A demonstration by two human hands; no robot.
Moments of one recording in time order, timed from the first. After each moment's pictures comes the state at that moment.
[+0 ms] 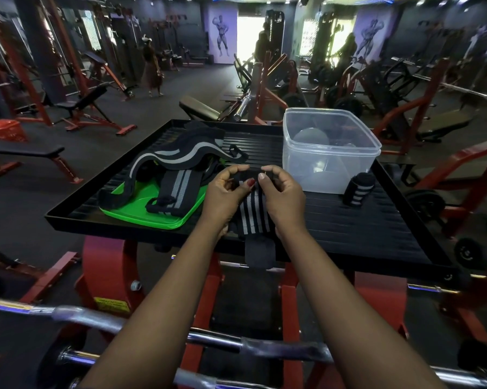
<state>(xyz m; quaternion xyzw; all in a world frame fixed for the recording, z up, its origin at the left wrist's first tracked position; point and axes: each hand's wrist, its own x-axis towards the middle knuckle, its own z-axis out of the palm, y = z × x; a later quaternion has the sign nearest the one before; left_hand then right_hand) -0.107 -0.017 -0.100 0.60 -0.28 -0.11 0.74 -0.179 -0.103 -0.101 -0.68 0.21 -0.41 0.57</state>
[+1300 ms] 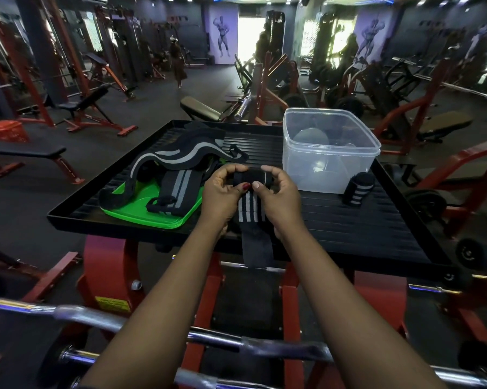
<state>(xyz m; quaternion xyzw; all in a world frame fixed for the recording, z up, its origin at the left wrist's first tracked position) -0.110 -0.015 -0.095 0.59 -0.29 -0.08 0.75 -0.174 -0.106 -0.105 -0.67 0.22 -0.37 0.61</state>
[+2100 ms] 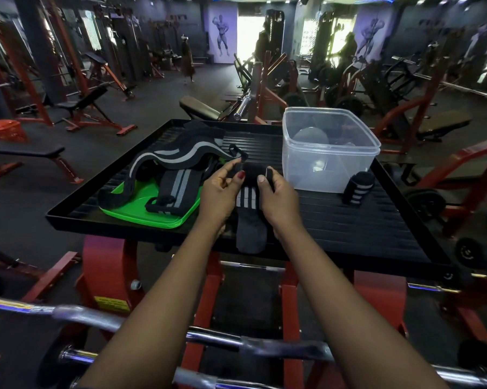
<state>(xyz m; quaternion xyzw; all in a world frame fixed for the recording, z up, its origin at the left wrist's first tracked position) -0.103 -0.015 -0.100 0.62 -0.28 -0.08 0.73 -0.180 -0.102 -0.099 -0.75 0.22 -0.35 0.52</state>
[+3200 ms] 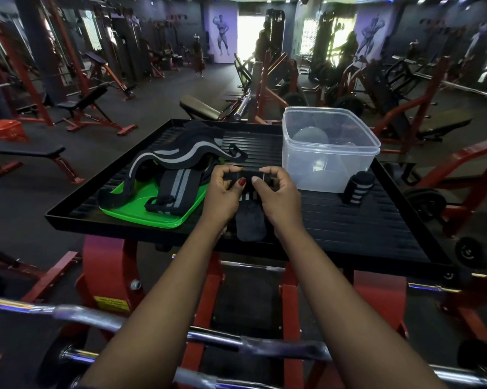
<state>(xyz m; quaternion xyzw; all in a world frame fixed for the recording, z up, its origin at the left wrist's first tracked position) -0.104 -0.017 -0.103 0.66 -0.26 -0.09 0.70 -0.180 -0.102 -0.100 -0.70 0.23 -0.40 0.55</state>
